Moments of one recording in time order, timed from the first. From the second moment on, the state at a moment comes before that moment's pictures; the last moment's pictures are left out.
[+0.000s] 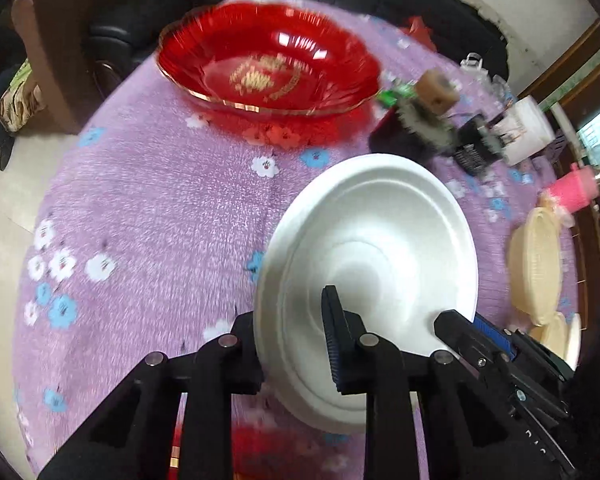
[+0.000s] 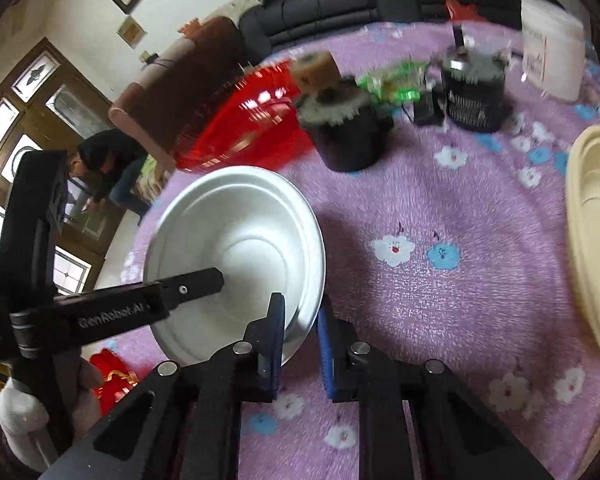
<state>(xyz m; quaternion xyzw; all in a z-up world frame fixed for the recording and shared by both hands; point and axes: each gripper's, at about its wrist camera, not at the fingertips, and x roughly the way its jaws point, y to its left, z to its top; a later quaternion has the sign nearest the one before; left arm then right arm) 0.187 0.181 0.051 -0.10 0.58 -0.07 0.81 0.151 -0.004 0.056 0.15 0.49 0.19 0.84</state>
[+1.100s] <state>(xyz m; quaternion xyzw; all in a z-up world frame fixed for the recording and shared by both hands) -0.007 0.267 0.051 -0.09 0.53 0.06 0.84 0.010 0.127 0.042 0.02 0.51 0.27 0.81</state>
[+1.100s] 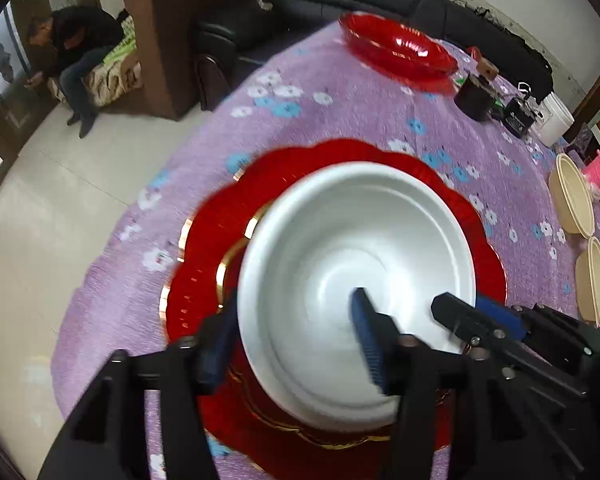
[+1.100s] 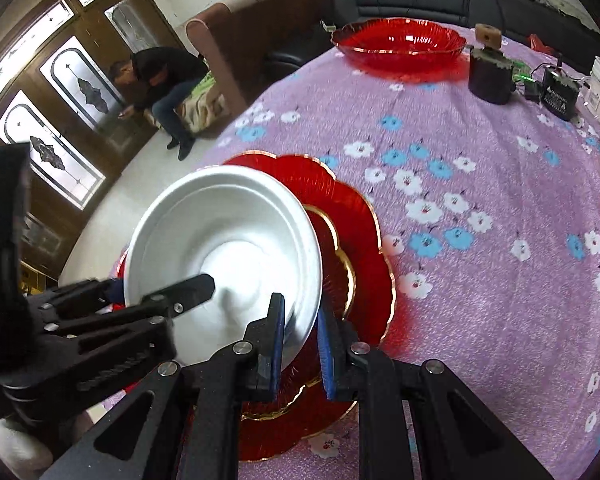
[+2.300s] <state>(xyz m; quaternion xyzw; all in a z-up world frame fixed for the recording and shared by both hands) -0.143 0.181 0.151 -0.08 0.27 0.01 0.96 -0.097 -0.057 0.082 0.11 0.36 0.17 0.91</state>
